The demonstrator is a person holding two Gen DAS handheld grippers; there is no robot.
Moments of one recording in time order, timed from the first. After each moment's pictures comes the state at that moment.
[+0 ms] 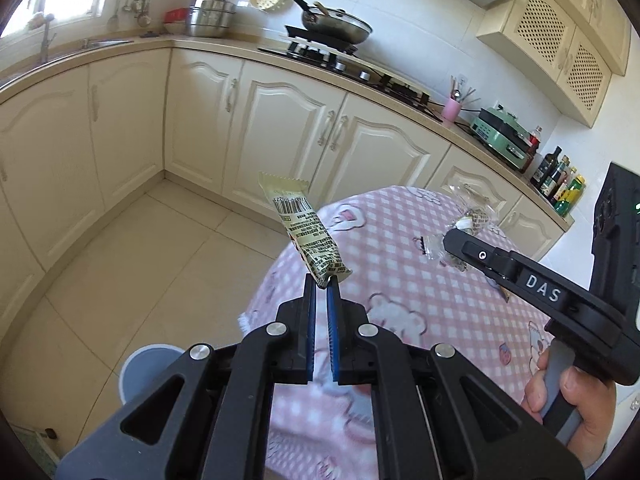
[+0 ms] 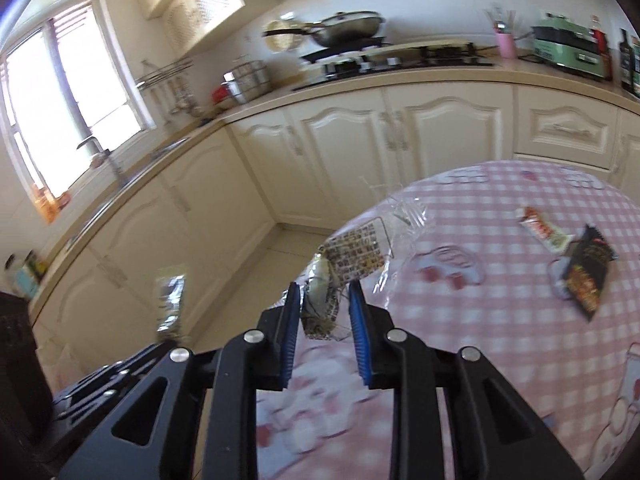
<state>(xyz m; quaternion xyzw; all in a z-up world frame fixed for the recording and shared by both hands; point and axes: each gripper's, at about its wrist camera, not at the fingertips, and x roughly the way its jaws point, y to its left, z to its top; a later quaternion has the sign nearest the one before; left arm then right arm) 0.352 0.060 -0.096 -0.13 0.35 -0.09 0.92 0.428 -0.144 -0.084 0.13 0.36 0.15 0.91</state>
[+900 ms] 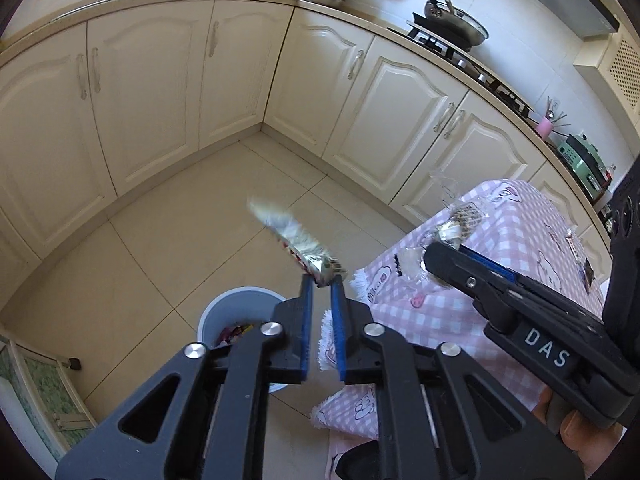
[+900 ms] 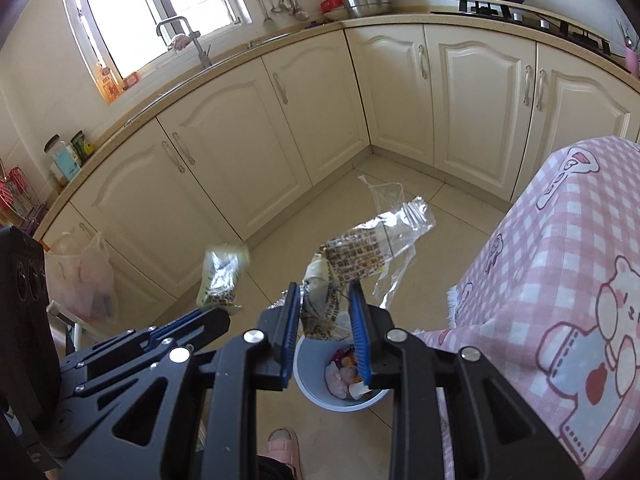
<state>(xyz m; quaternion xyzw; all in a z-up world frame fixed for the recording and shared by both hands) 0.307 0.207 -0.169 -0.18 0.41 0.04 0.89 0.387 0.072 -0.154 0.03 0.44 0.28 0.85</state>
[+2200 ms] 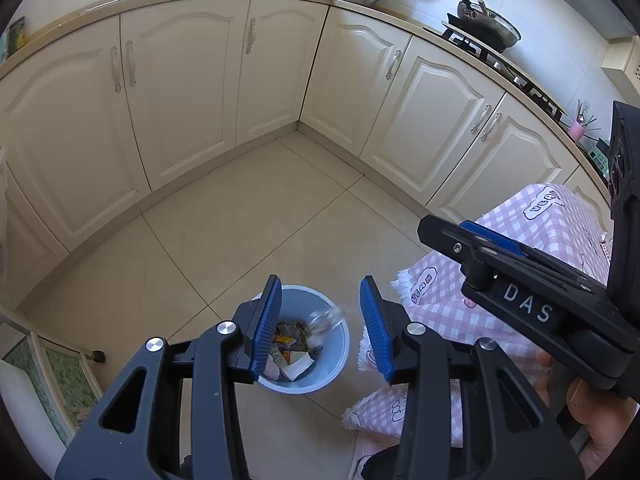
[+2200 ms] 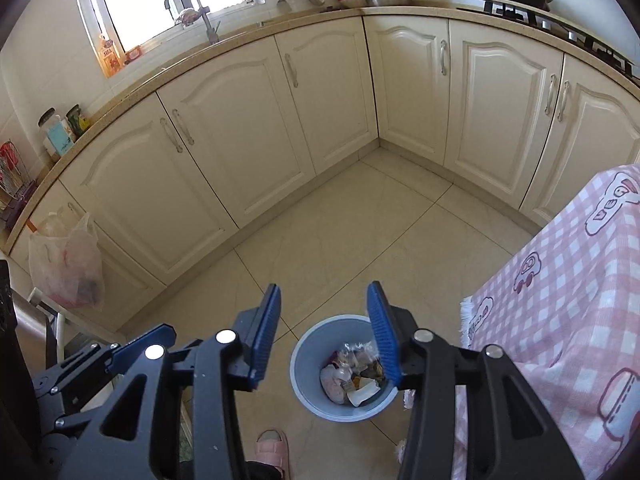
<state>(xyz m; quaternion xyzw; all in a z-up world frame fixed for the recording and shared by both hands) 0.294 0.239 -0.182 -0.17 0.42 0.10 0.89 0.407 0.125 -0.175 -0.02 0.45 0.29 0.85</state>
